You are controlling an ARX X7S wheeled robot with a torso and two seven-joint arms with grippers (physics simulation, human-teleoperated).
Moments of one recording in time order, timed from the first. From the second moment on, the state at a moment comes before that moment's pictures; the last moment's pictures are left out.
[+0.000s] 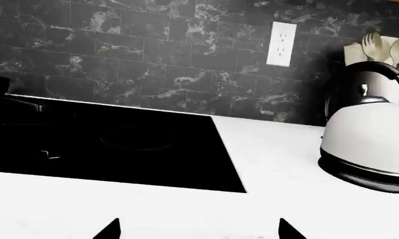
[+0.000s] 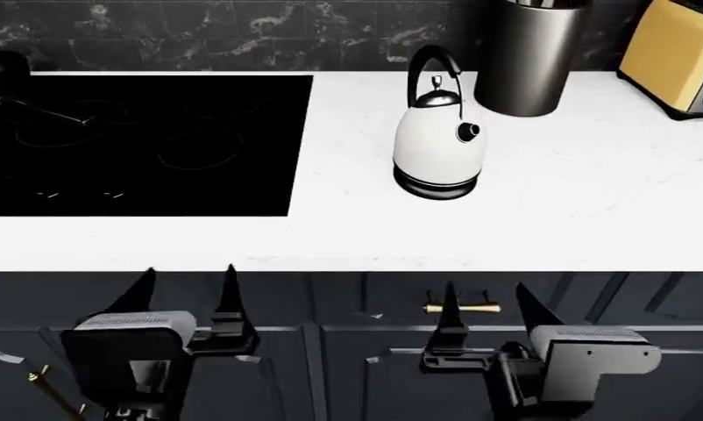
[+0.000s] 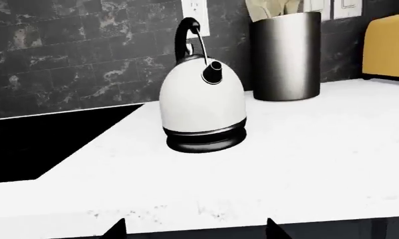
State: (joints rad) left arm 0.02 -0.26 0.07 0.45 -0.38 -0.23 -0.19; right arm -0.05 0.22 -0.13 -0.50 0.34 0.30 0.23
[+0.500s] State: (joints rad) left arm -0.26 -0.58 -0.20 0.92 -0.87 -0.79 -0.41; right arm 0.62 1.06 -0.68 -1.00 1.12 0.25 1.08
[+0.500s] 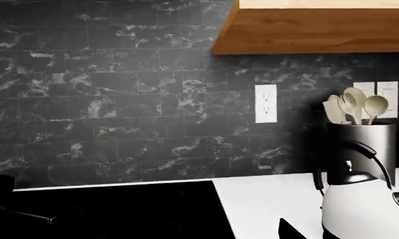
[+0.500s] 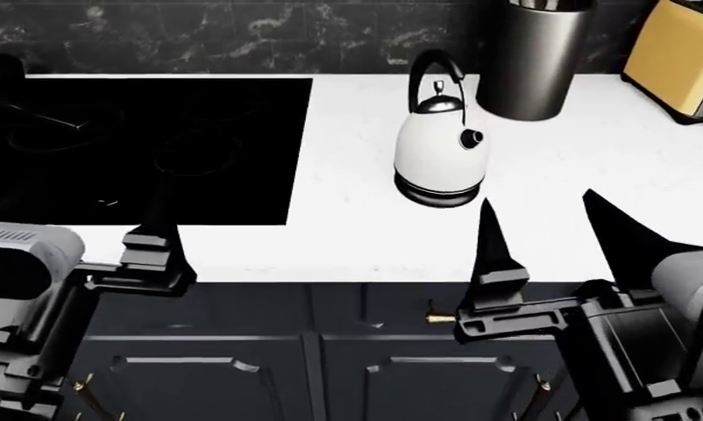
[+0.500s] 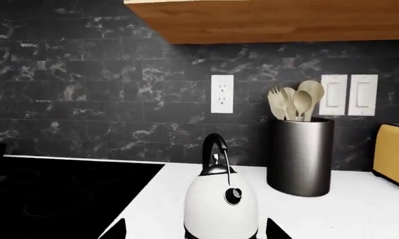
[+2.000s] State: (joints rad) left arm -0.26 -0.64 -0.17 0.94 -0.88 -0.79 -0.46; right arm 1.40 1.02 -0.90 -0.51 1.86 0.57 1.02
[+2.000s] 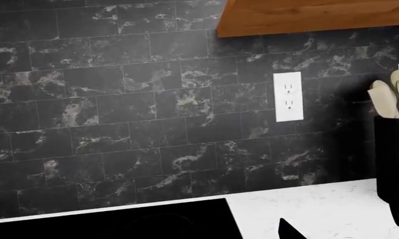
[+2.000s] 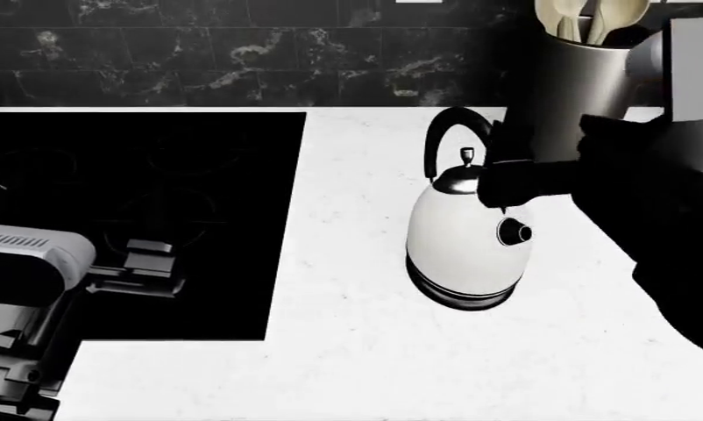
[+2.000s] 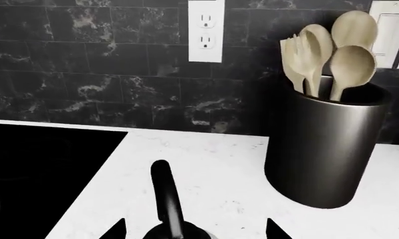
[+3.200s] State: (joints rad) left arm -0.23 -0.65 -0.12 0.90 -0.82 -0.74 -0.44; right arm 1.47 0.71 -1.11 -0.04 1.59 0.73 0.71
